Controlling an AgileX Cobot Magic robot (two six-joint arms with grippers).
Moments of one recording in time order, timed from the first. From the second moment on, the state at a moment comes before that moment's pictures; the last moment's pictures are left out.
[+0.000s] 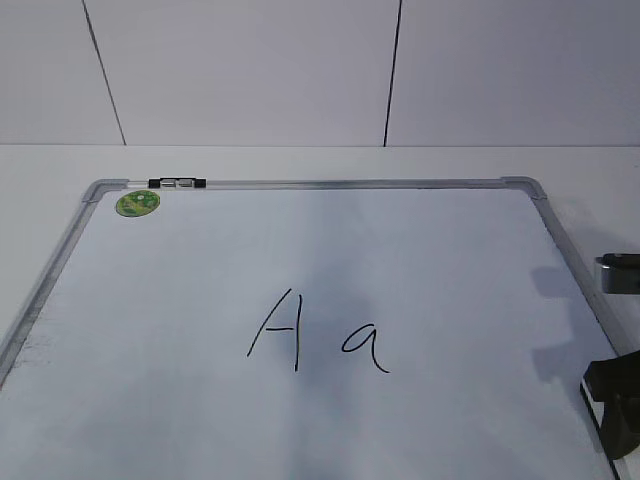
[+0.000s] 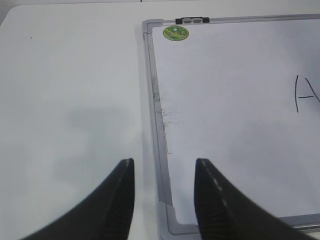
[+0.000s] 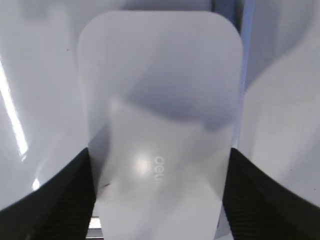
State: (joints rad) left arm -0.01 0.01 -0.51 -0.13 1.11 0.04; right arm 0.18 1.48 -0.72 -0.02 0.96 0.16
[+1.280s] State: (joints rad) left arm -0.01 0.88 -0.79 -0.24 1.04 0.01; right arm 0.21 1.49 -0.88 0.10 1.05 0.11
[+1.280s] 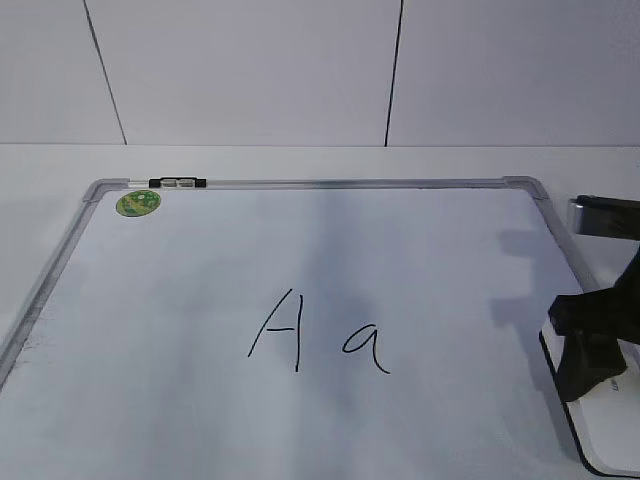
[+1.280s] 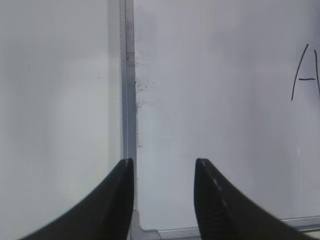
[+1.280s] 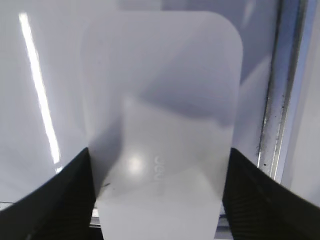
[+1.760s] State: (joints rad) left arm -0.01 1.30 -0.94 -0.24 1.02 0.00; right arm 0.22 1.52 -1.00 0.07 1.20 0.11
